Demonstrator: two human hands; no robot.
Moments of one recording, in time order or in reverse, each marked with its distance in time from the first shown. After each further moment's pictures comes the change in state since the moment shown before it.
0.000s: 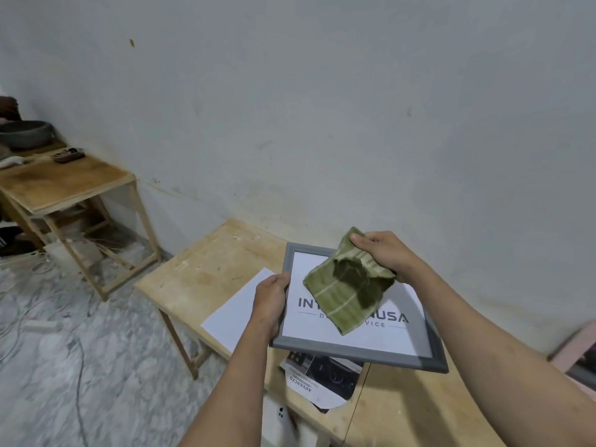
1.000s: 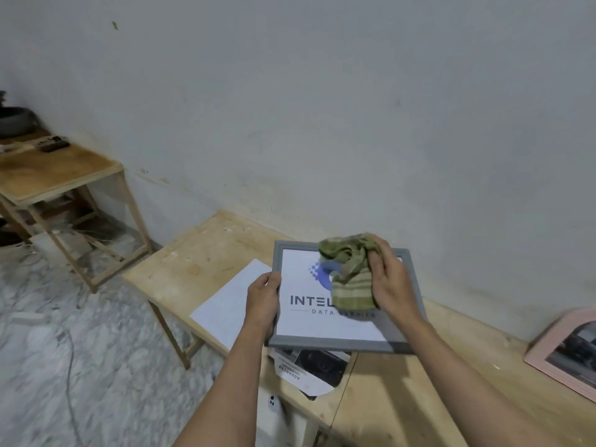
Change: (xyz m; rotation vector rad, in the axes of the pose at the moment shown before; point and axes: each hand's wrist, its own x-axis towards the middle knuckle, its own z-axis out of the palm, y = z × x) left_hand -0.003 -0.027 0.011 -0.038 0.053 0.074; right_hand -0.069 0.048 0.020 -0.026 0.365 -0.378
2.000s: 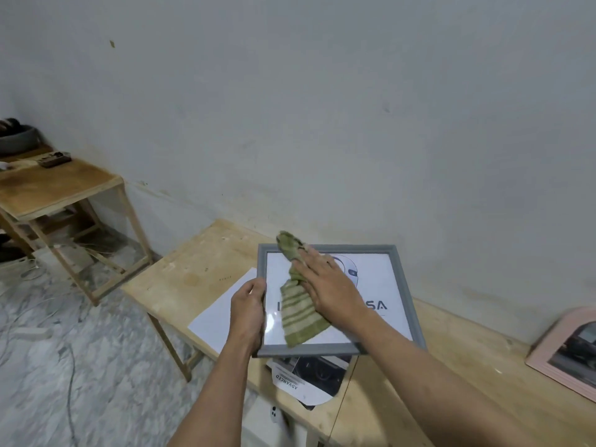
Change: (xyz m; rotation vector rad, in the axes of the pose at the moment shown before) left_hand -0.007 0.005 -0.008 -0.040 0.077 0.040; right_hand 0.018 0.030 0.070 -0.685 -0.422 -0.484
